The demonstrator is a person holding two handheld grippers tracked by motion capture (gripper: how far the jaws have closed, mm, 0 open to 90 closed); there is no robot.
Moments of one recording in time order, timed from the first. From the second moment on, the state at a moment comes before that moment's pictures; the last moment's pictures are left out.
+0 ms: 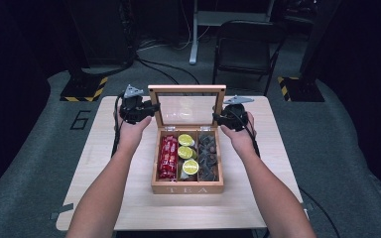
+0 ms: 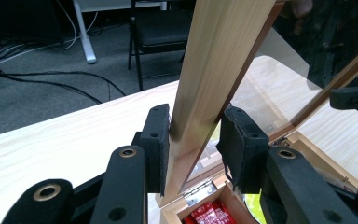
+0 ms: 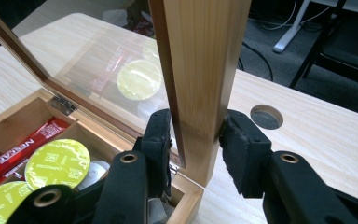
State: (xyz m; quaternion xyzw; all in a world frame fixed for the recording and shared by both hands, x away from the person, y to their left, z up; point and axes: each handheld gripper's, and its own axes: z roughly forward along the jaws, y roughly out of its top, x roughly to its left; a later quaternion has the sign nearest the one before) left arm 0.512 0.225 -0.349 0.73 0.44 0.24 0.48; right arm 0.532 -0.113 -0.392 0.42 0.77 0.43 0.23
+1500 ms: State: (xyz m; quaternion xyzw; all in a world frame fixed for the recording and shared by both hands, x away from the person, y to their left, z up) left arm 0.522 0.222 -0.346 0.72 0.46 0.23 0.47; right arm 0.541 -0.112 -0.402 0.43 0.77 0.42 0.22
